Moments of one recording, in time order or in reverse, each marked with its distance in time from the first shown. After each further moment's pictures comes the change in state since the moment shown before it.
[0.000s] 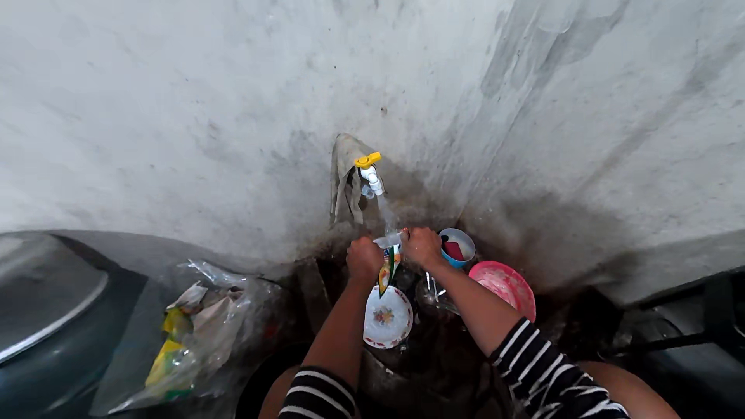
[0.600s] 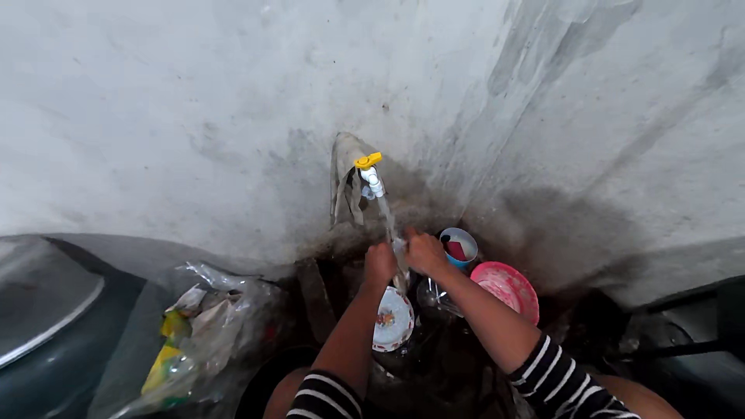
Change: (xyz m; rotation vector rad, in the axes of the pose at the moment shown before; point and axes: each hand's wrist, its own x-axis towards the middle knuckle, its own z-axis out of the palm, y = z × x) left_hand 0.008 0.006 0.037 -0.017 -0.065 0.240; right_hand -0.005 0.008 0.001 -0.081 -0.071 -0.164
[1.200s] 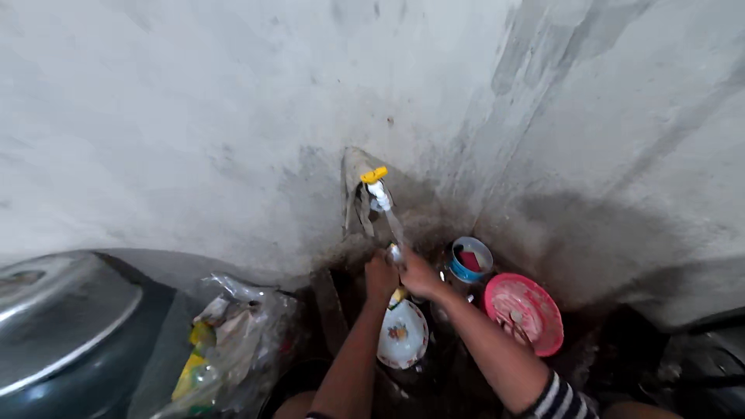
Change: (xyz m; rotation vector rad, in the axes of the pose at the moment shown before) left_hand -0.016 -0.009 -0.021 -0.237 0.104 -0.158; right_hand -0.009 -0.020 0.023 0.523 -0.060 -0.152
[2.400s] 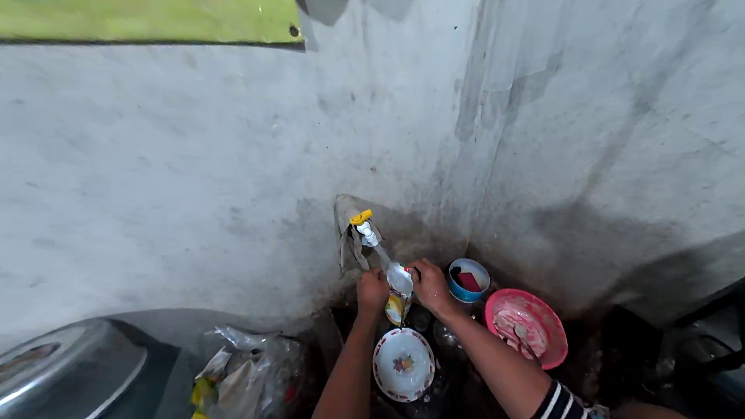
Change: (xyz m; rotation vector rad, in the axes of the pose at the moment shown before) left_hand 0.013 0.032 -0.031 0.052 0.004 0.100; right_hand -0.005 0.022 -0.030 -0.033 0.504 -0.100
